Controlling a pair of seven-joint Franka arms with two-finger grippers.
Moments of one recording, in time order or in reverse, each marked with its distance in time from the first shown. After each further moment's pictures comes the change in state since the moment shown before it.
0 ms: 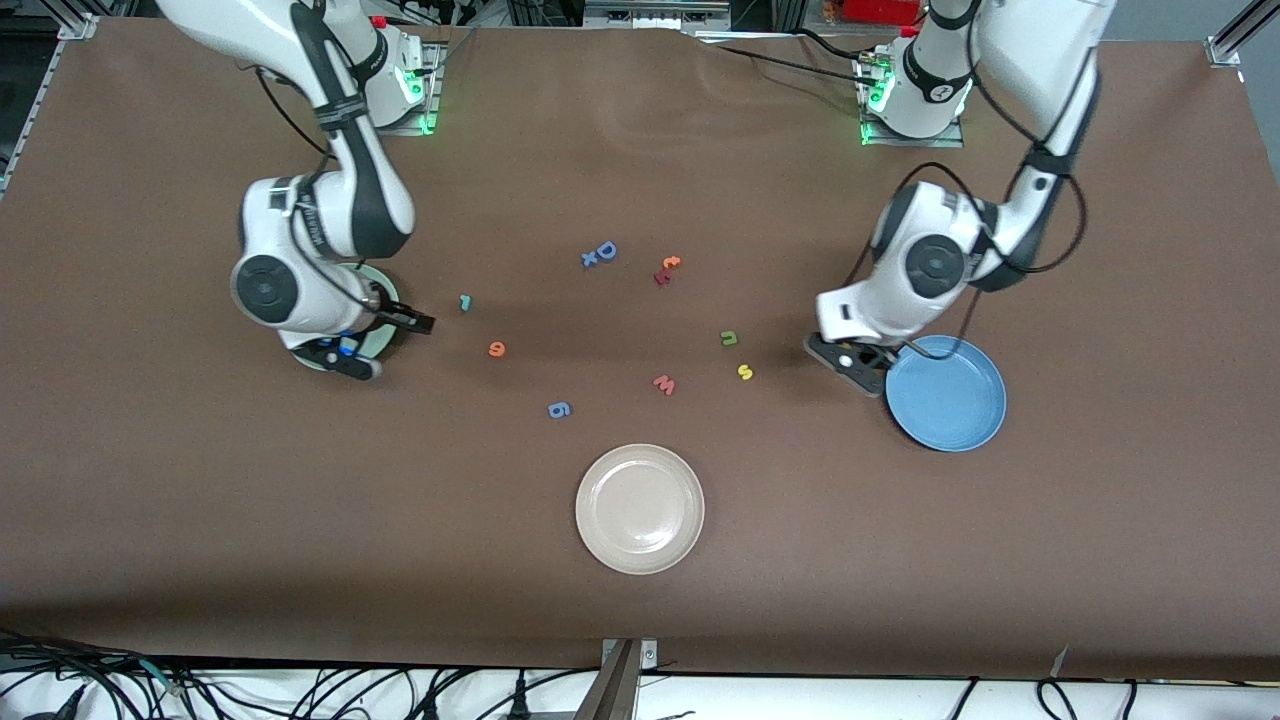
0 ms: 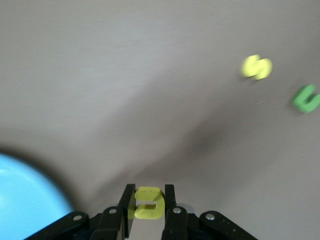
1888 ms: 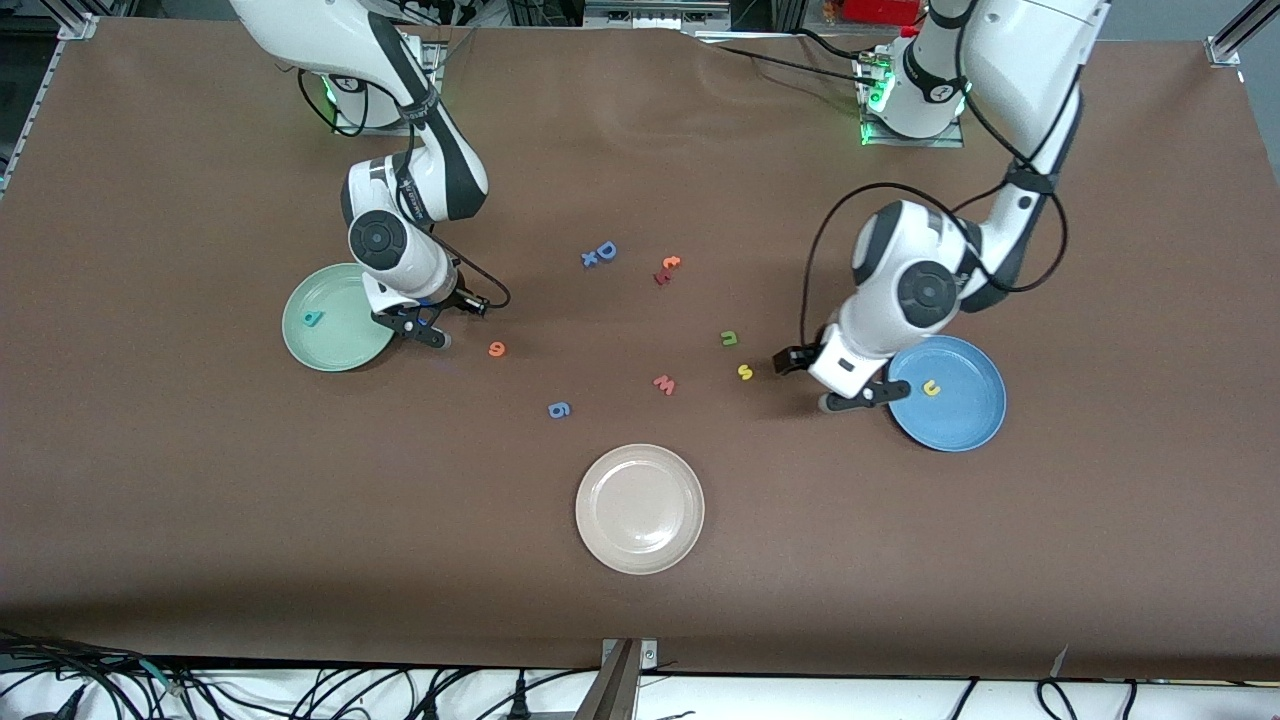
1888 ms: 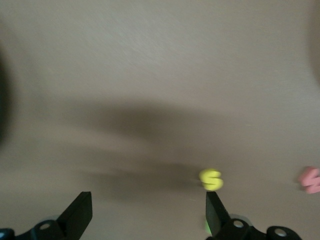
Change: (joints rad) left arm -0.095 0.098 -0.043 0.170 -0.145 -0.047 -0.999; right arm -0.001 0.026 0.165 -0.242 0.000 0.422 0.147
